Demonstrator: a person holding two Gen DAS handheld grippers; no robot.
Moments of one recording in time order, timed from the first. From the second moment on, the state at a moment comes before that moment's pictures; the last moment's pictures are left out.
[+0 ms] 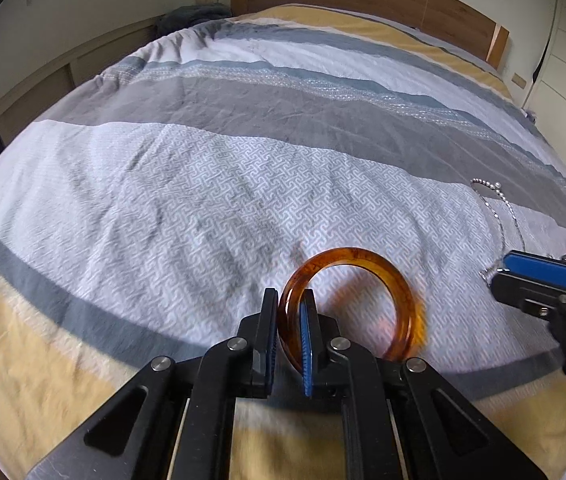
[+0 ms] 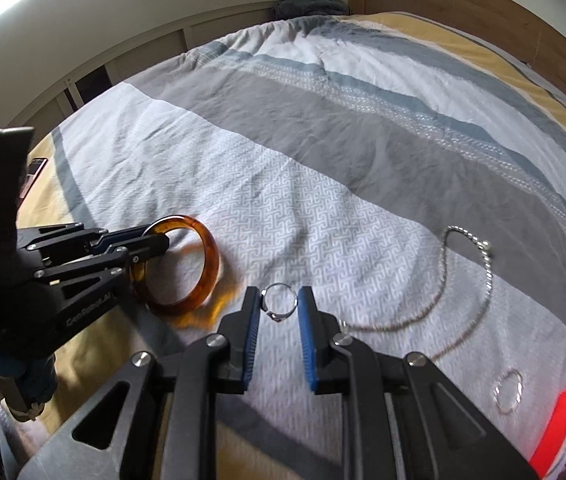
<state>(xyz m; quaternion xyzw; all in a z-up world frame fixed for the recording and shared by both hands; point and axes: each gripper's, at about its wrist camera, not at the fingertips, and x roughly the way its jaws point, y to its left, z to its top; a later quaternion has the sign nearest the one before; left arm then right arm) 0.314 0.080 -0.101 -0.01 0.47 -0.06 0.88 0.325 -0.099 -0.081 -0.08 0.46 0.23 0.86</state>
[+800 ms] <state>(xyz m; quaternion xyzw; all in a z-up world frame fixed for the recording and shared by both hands) 0.205 0.030 -0.001 0.03 0.41 -0.07 0.91 0.186 -0.206 0.024 -0.06 0.40 0.17 0.90</state>
